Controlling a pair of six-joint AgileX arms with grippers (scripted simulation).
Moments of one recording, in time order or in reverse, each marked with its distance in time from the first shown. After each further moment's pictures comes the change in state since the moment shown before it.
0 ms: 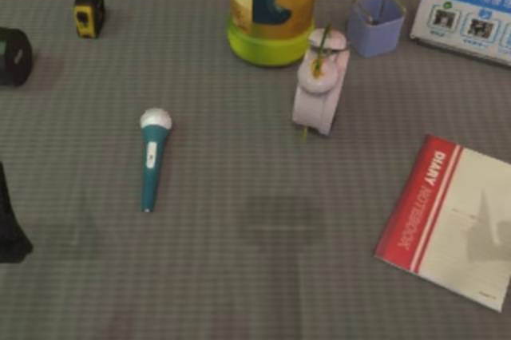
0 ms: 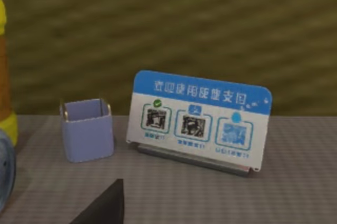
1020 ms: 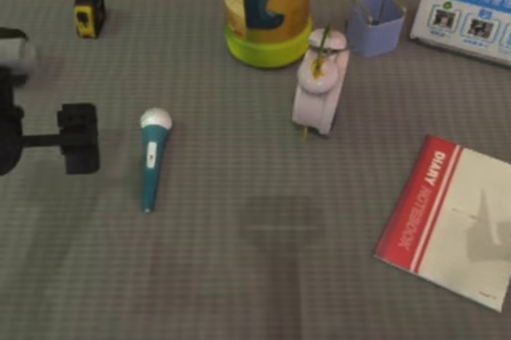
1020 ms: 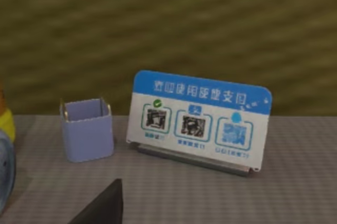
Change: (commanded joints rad) left arm -0.207 1.125 0.776 -0.531 -0.019 -0.190; right arm 0.000 0.000 0.000 0.000 0.000 0.000
